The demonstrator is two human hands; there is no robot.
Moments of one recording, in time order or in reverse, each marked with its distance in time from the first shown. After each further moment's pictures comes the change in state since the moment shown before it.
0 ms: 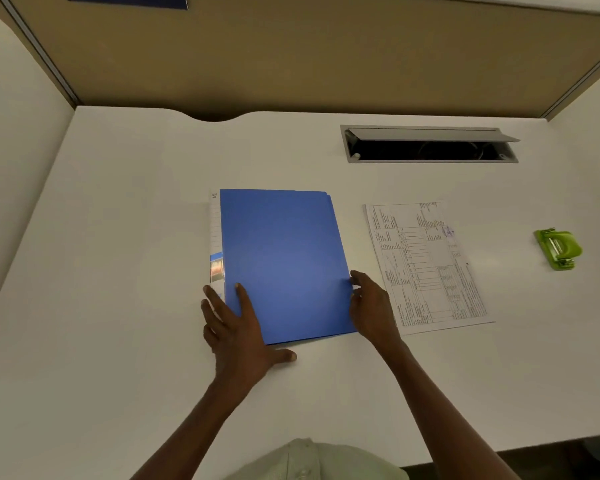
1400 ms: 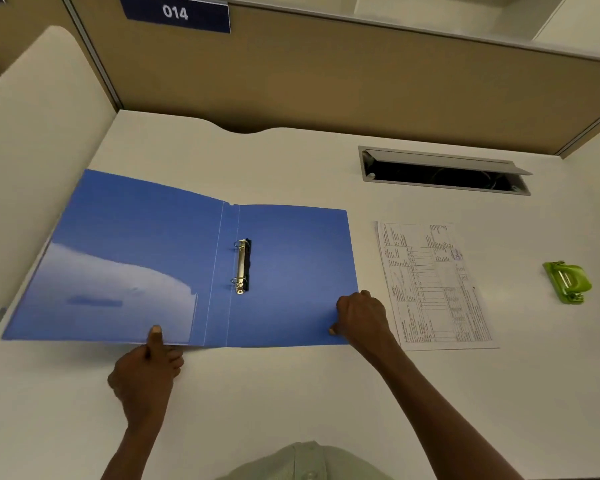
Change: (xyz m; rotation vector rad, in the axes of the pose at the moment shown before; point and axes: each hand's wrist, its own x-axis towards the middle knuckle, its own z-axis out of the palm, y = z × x) left_hand -0.027 -0.121 -0.020 -0.795 0.607 -0.370; right_hand -0.001 -0.040 -0.005 -0.892 -0.312 -0.267
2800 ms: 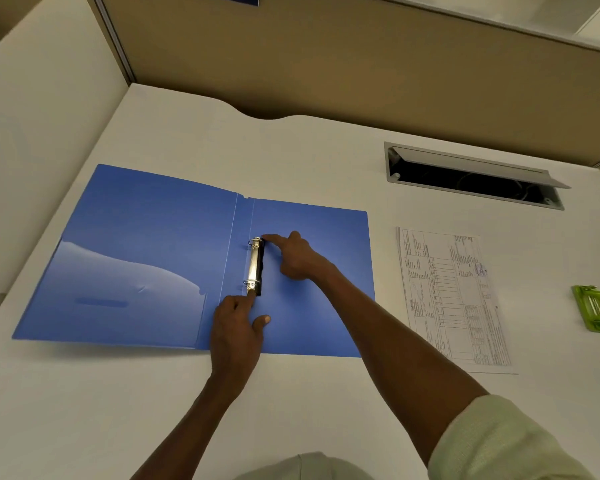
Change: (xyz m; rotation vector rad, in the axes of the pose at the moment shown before) left_hand -0.014 0.038 0.101 0.366 -0.337 0.394; right_hand 0.136 -0.099 -0.052 0.415 -0.208 -0.266
